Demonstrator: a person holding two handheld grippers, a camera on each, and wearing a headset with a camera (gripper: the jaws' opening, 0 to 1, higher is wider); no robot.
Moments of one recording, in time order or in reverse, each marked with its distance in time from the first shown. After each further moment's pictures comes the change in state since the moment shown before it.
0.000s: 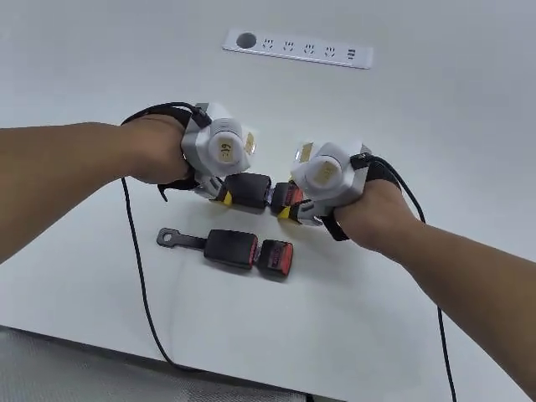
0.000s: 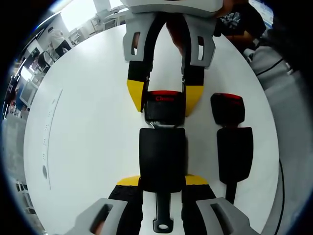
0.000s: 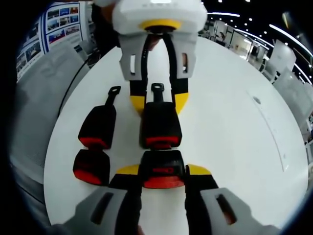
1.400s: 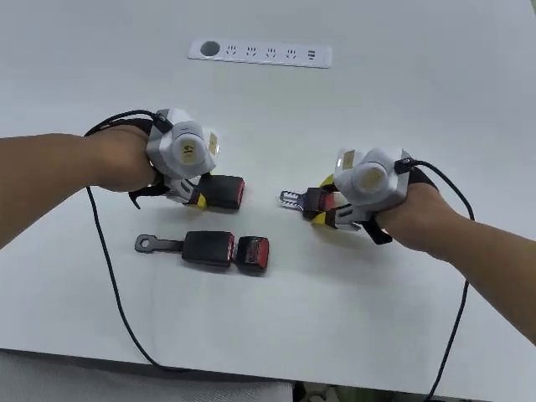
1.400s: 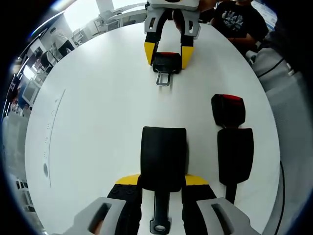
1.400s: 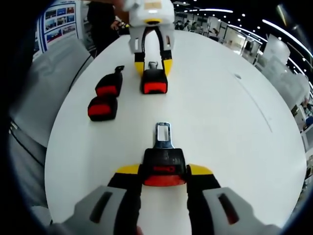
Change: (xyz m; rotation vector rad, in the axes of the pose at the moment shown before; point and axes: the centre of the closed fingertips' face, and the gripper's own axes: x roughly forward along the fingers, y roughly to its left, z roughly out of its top) left arm 0.000 0.000 0.002 -0.012 -0.017 0.022; right arm -0.068 -0.005 -0.097 0.046 0.035 -0.047
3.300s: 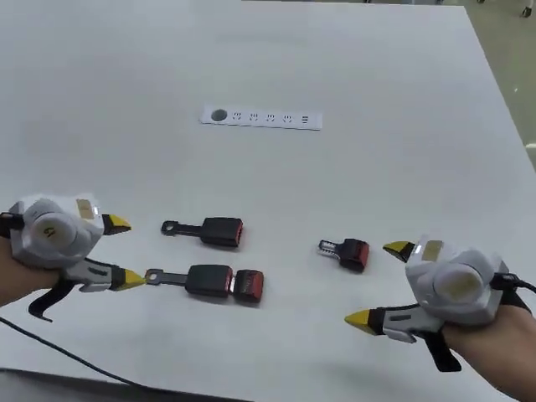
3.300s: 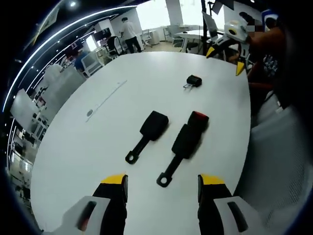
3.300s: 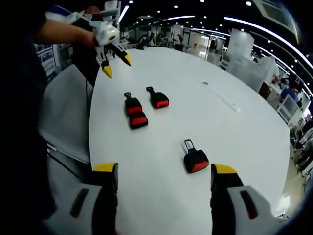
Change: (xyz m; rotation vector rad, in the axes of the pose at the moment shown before) left arm -0.137 -0.107 -0.047 -0.495 -0.211 0.322; right arm -0.140 0.090 -0.007 0.252 -0.139 -0.205
